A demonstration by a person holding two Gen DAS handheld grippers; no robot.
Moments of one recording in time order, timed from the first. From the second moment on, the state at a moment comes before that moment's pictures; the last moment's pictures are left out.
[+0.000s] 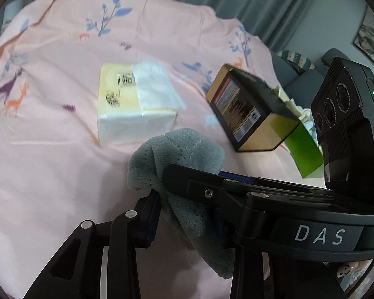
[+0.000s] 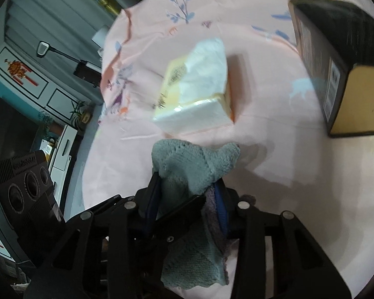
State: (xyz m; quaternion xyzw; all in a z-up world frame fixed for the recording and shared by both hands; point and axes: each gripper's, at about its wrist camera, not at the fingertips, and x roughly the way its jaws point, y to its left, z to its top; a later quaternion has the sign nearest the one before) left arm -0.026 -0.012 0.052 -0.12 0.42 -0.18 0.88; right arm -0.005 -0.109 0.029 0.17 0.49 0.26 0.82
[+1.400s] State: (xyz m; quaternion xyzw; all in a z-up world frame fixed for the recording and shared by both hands) left arm -0.062 -0.055 0.148 -0.07 0.30 -0.22 0.93; right arm -0.054 -0.148 0.128 0.17 0.34 0.25 0.89
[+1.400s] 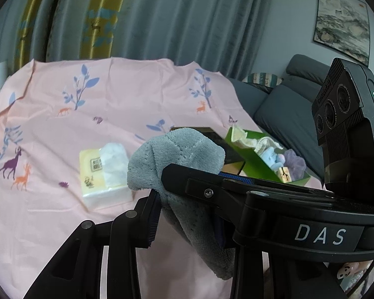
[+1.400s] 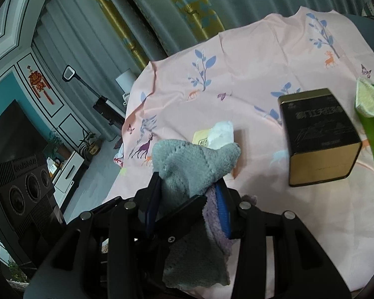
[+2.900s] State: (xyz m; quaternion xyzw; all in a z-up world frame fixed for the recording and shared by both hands) left arm 0.008 -0.268 0.172 -0.01 0.27 -0.37 0.89; right arm -0.045 -0.351 0.151 0.23 0.26 0.07 0.94
